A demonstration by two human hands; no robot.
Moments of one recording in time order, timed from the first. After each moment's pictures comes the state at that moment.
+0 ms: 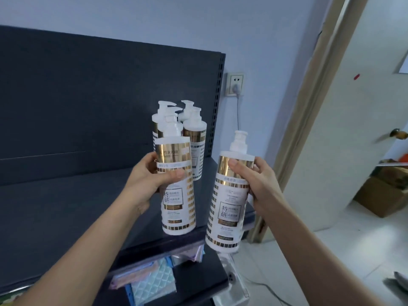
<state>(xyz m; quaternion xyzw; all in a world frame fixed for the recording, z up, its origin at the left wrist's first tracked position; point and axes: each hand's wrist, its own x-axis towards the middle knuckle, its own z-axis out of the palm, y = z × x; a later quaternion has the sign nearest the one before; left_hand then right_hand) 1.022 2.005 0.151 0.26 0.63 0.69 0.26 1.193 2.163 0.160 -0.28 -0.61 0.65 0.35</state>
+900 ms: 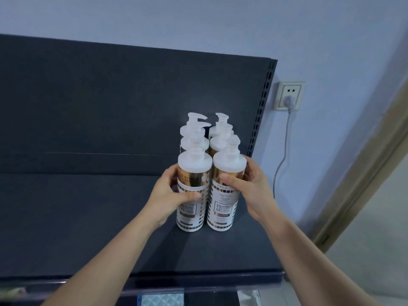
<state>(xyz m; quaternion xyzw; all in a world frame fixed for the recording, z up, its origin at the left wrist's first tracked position) 0.974 2.067 0.109 0.23 0.70 0.66 0.13 1.076 2.254 0.135 -0.11 -0.68 0.69 0.24</state>
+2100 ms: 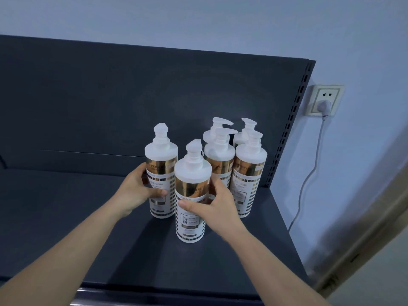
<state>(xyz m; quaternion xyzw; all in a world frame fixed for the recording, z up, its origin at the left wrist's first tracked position) 0.898 1.983 0.120 0.17 0.79 0.58 0.09 1.025 2.164 0.118 -0.05 -0.78 0.60 0.15</state>
